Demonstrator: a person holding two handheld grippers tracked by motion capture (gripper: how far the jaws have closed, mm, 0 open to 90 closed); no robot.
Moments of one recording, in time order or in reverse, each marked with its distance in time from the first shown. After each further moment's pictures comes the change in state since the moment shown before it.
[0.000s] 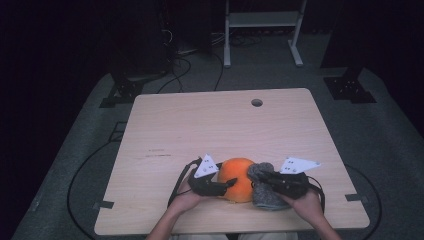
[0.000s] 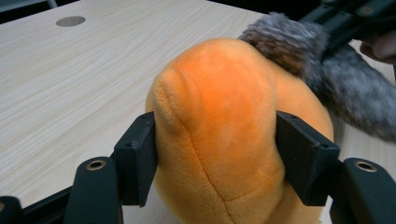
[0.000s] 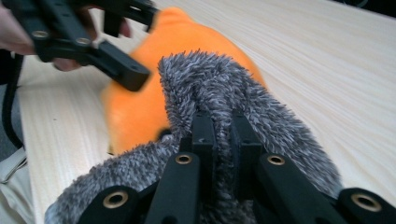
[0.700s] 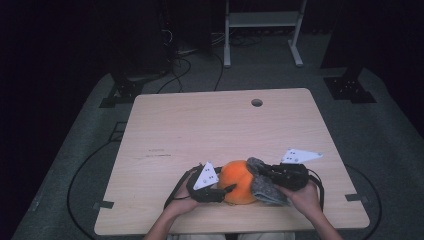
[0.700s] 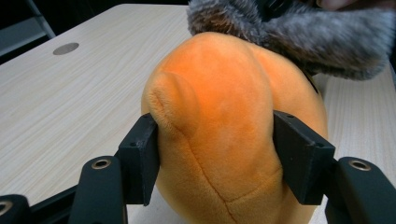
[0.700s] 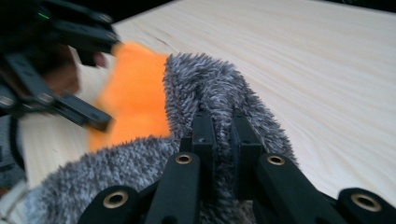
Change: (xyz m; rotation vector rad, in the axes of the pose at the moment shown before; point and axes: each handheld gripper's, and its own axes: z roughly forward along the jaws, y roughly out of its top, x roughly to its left) left arm -0.011 -0.007 -0.008 -0.026 -0.003 0.171; right arm -0.013 0.011 0.003 -0.027 0.010 0.098
